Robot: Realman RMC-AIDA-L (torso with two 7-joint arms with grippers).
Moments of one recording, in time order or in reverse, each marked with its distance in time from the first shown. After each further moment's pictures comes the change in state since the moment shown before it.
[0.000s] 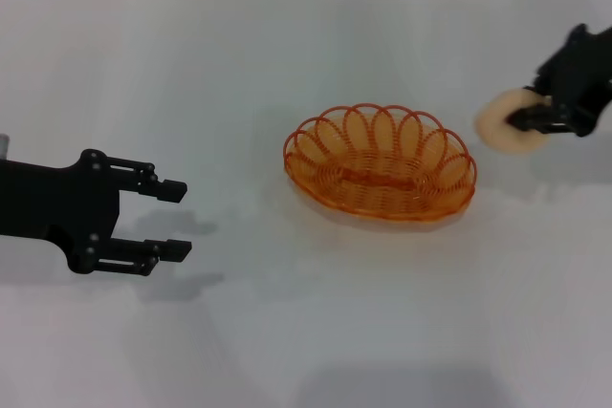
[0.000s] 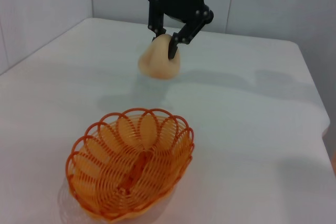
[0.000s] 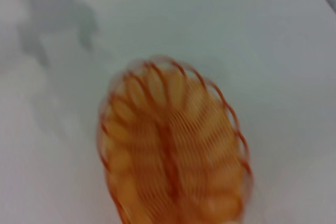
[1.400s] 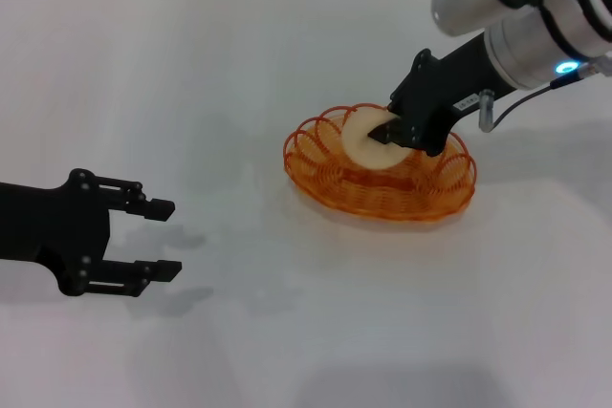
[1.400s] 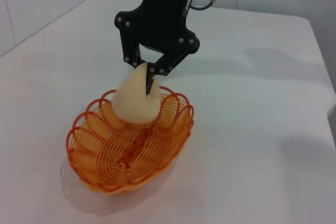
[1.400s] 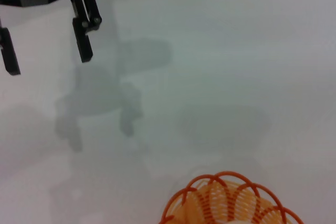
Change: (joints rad) left arm 0.085 -0.062 0.005 0.203 0.050 0.025 -0.066; right arm 0.098 0.010 -0.296 0.269 0.229 0.344 0.002
